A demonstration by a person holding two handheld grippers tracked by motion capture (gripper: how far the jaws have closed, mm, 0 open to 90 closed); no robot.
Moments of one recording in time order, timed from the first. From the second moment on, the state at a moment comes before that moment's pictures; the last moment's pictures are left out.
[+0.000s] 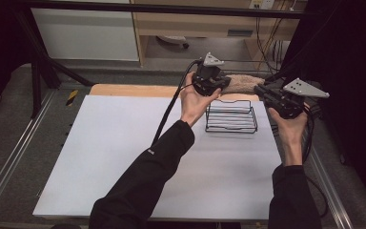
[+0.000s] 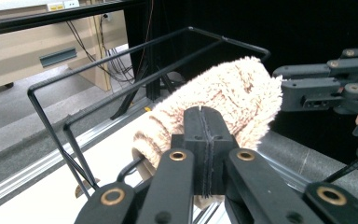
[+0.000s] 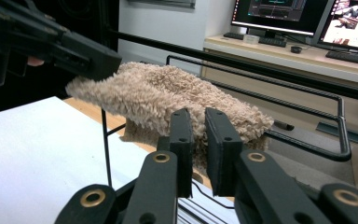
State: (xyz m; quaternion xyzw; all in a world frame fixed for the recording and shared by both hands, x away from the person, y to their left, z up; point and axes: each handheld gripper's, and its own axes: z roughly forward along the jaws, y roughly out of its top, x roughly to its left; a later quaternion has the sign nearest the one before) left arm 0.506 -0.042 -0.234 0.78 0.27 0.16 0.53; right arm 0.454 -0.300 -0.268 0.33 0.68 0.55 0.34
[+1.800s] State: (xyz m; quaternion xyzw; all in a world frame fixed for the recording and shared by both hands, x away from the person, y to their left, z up) left arm 0.490 -0.016 -0.251 0.79 0.27 0.19 0.52; right arm 0.451 -0.283 -0.263 0.39 0.68 0.53 0.32
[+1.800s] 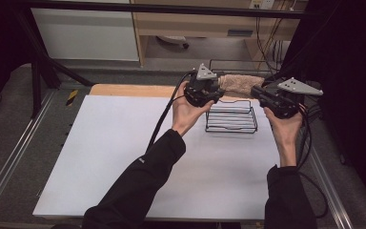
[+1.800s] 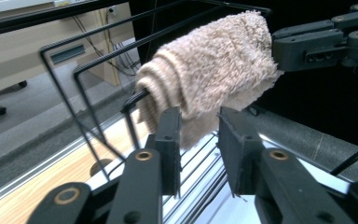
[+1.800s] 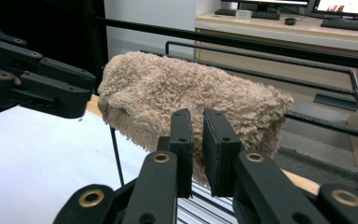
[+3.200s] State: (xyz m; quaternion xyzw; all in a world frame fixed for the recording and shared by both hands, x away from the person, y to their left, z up) left arm 0.418 0.173 -0.364 0.81 0.35 0.15 0.45; right arm 0.407 -0.246 -0.336 0.41 0.73 0.50 0.23
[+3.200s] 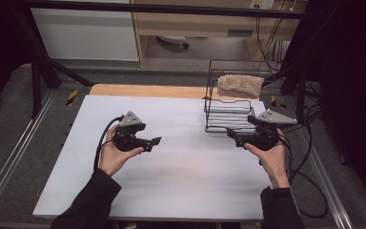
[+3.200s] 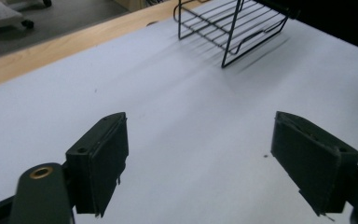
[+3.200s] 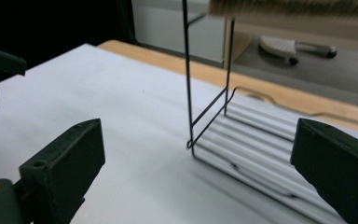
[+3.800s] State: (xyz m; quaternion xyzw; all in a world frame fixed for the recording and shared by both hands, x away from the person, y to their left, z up) left arm 0.378 0.242 -0.416 0.80 0.39 0.16 0.43; right arm 0.381 -0.260 -0.407 0.42 0.75 0.49 0.15
